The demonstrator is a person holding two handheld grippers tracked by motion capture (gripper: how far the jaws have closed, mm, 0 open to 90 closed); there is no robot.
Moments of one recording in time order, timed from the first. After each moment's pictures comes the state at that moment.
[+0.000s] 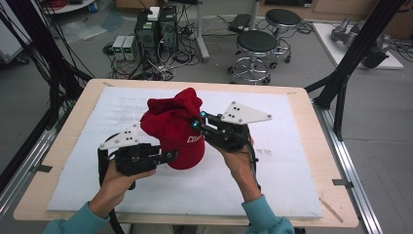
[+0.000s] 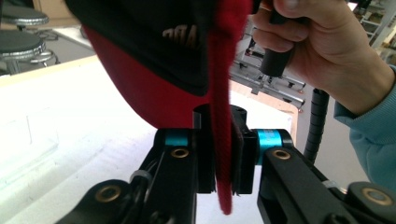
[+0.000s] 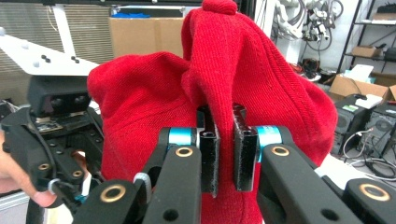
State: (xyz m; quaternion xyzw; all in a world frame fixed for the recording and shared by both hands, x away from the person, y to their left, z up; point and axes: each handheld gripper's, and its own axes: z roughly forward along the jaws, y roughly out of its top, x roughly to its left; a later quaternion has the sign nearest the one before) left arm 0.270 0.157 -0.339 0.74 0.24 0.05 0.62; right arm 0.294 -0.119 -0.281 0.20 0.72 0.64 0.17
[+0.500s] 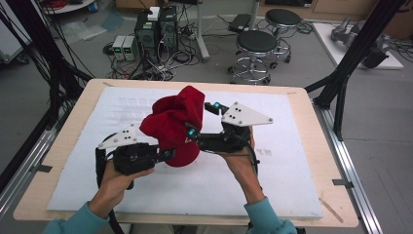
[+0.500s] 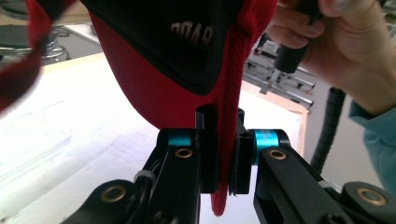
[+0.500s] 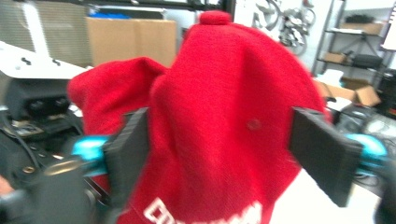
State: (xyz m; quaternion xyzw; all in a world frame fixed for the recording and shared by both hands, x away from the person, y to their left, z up) left arm 0.270 0.163 -0.340 0.74 0.25 0.07 0.62; right arm 0.290 -0.120 -0.280 0.23 0.71 0.62 0.22
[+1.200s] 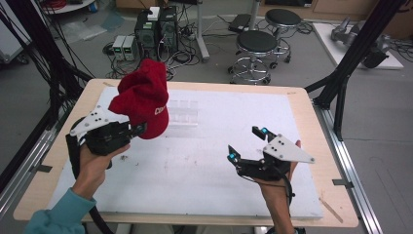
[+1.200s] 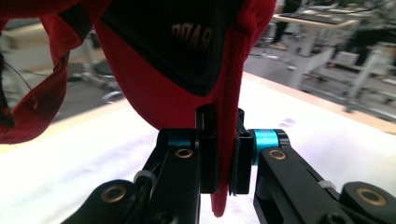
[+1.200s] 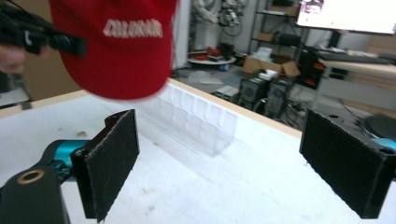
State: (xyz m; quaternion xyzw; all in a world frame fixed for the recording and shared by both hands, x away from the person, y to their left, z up) left arm 0.301 0.223 -0.319 0.71 0.29 0.22 0.60; right arm 0.241 -0.205 -0.324 0.31 0.70 0.57 0.30
